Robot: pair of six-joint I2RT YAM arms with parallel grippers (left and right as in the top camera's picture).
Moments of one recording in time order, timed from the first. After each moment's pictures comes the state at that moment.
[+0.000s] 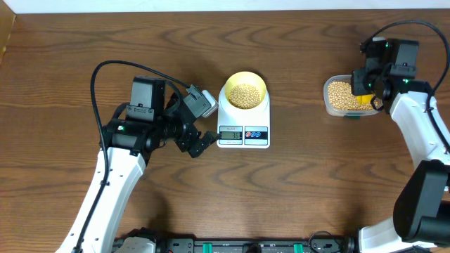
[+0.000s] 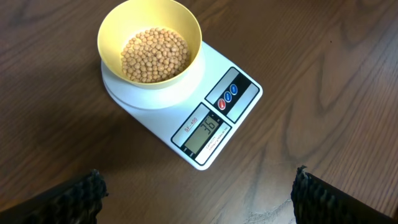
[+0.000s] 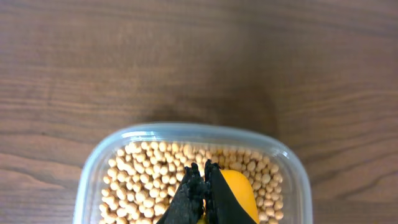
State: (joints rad) left arm -0.19 1.27 1.04 -0.77 0.55 0.60; right arm -0.12 1.71 1.20 -0.40 -0.08 -0.19
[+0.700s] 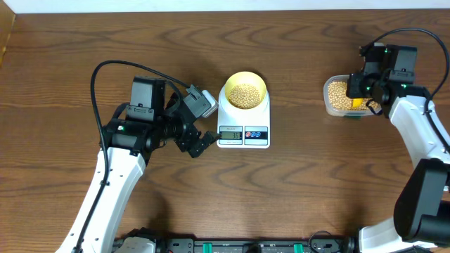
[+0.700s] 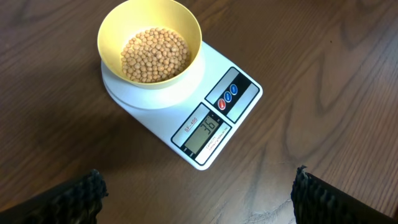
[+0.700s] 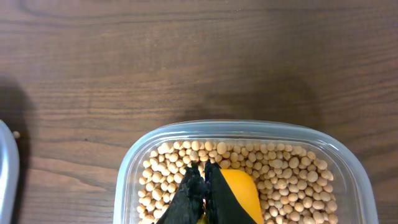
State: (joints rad) left arm -0.19 1.27 1.04 -0.77 0.55 0.60; right arm -0.14 1.71 1.16 -0.35 -0.21 -0.06
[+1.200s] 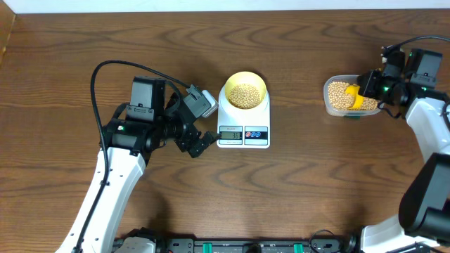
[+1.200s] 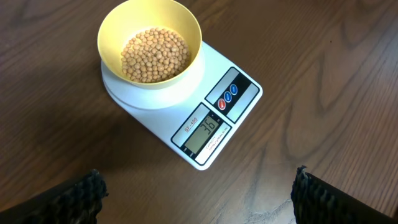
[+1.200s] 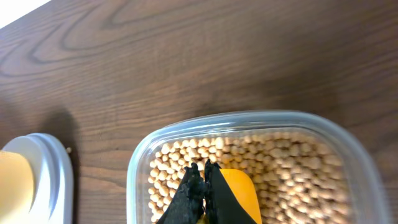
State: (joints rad) left arm -0.19 1.27 1.04 -0.77 0.55 0.60; right arm -0.26 1.74 1.16 -0.35 -0.45 0.09
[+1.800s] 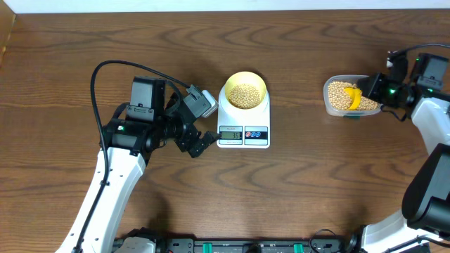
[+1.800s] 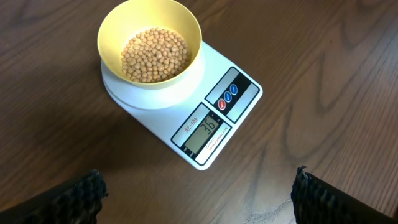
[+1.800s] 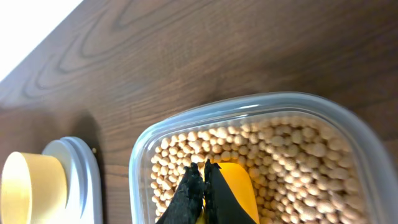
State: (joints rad) left arm -0.19 1.27 1.04 -0.77 0.55 0.60; right arm -0.33 1.78 1.16 -0.35 -0.59 0.16
